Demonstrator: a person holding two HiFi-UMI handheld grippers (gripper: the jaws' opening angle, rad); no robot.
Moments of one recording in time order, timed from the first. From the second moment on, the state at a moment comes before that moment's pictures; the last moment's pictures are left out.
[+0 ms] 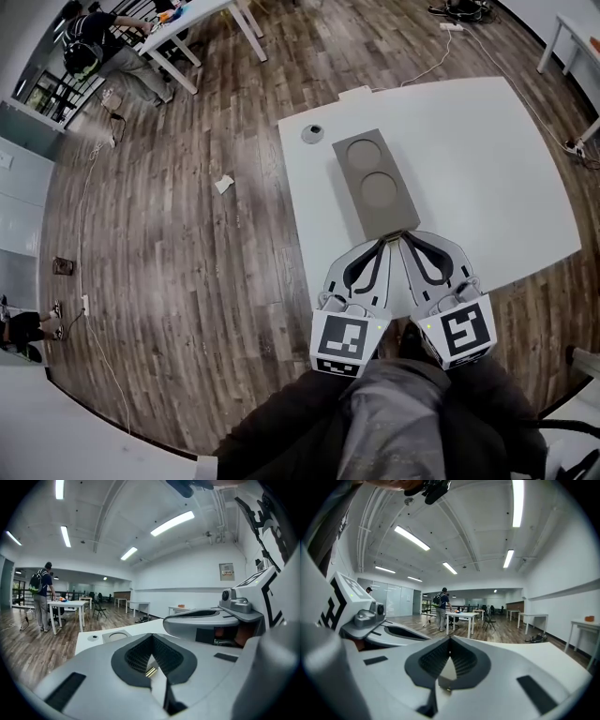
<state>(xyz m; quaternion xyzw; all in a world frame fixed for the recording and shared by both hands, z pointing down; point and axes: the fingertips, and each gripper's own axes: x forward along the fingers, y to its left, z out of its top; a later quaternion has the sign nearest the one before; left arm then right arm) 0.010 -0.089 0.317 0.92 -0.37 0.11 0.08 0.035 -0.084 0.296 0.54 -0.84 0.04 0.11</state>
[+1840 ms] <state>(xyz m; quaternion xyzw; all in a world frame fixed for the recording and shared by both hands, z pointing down) -0.009 -0.067 0.396 0.92 -0.34 0.16 0.10 0.028 -0.053 0.415 0.57 -0.81 0.11 0.13</state>
